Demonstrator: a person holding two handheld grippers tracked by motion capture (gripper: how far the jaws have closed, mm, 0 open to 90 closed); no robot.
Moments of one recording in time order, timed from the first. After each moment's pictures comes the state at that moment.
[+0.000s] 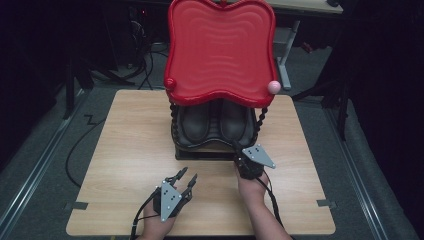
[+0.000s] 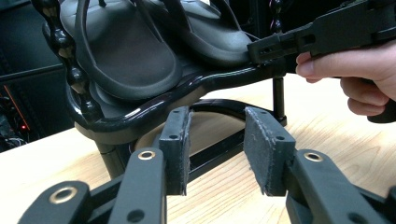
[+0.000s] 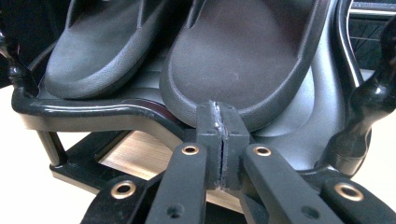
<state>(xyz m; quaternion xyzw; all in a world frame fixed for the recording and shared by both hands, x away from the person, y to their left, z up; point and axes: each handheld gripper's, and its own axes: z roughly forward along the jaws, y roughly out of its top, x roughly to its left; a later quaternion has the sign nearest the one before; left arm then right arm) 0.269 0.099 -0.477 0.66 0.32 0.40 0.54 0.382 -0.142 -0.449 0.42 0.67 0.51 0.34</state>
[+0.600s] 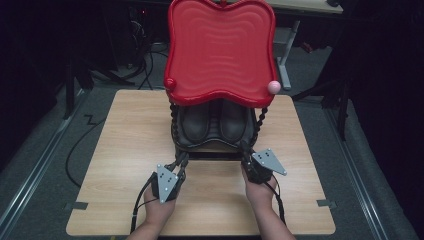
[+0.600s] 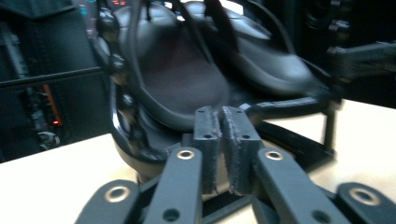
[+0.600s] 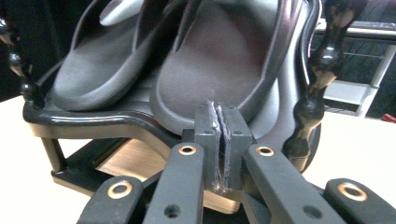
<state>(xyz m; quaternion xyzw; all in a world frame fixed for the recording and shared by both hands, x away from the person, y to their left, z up) 0.311 0.104 -0.459 0.61 0.37 0.44 0.54 0.366 -0.162 -0.439 0.41 0.65 0.53 0.36</state>
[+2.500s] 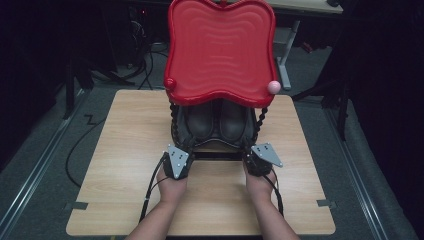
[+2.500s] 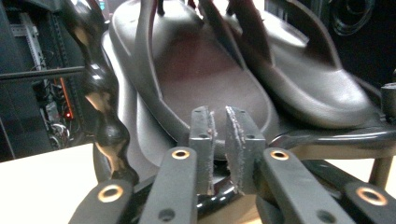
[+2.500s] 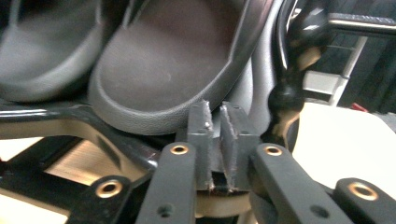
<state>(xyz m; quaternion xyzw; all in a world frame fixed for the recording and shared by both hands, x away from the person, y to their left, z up) 0.352 0.085 -0.455 0.59 0.40 0.44 0.54 0.387 -0.166 -0.449 0.43 0.64 0.50 0.38</state>
